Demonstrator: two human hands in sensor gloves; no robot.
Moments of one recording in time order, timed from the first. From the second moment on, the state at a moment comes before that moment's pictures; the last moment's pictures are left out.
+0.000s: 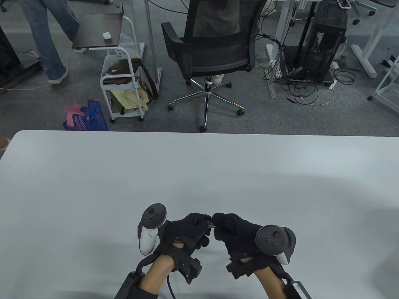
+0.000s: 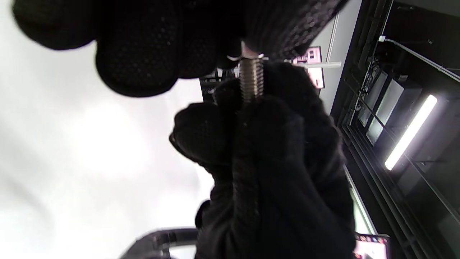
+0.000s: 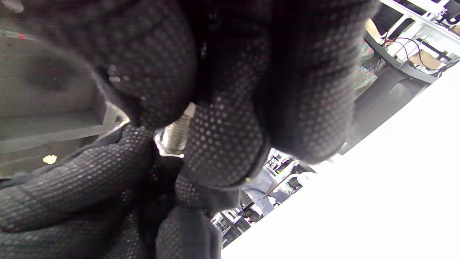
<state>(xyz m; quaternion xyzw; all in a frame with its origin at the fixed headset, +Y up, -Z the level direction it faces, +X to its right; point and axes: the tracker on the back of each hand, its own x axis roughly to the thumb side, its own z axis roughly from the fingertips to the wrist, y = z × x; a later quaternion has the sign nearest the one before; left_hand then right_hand) -0.106 -0.710 -0.326 -0.20 -0.13 0.66 0.71 0.129 -0.681 -0.303 0.20 -0.16 0.86 0.44</state>
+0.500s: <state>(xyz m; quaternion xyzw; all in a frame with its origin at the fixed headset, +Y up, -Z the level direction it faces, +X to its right) -0.106 -0.716 -0.327 -0.19 -0.11 0.65 0.73 0.120 -0.683 -0.299 0.21 -0.16 0.89 0.38</state>
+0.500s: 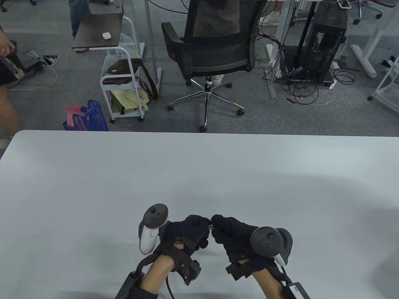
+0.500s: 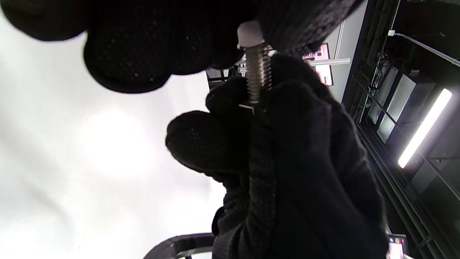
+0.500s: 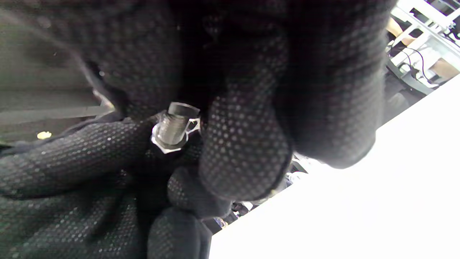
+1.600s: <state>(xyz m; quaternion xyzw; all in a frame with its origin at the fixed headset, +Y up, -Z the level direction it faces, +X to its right) -0.104 -0.710 -0.326 -0.20 -0.13 0.63 0.74 0.119 -0.679 -0.296 0.22 -0.19 0.89 0.35</state>
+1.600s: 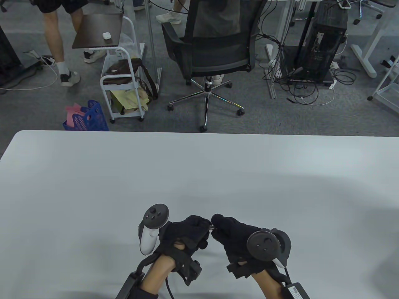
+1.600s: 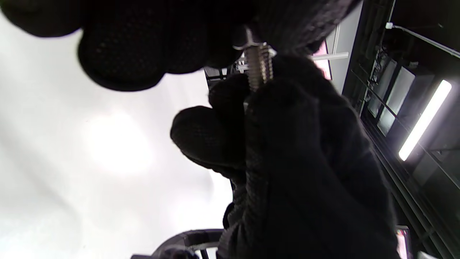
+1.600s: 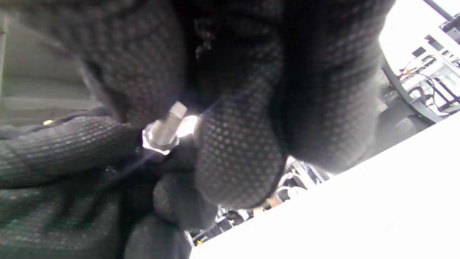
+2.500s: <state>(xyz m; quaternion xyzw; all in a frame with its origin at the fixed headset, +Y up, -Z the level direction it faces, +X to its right) -0.107 -0.716 -0.327 -0.22 -0.12 0.63 0.73 0.117 -0.676 -0.293 0.23 -0.19 0.90 0.33</state>
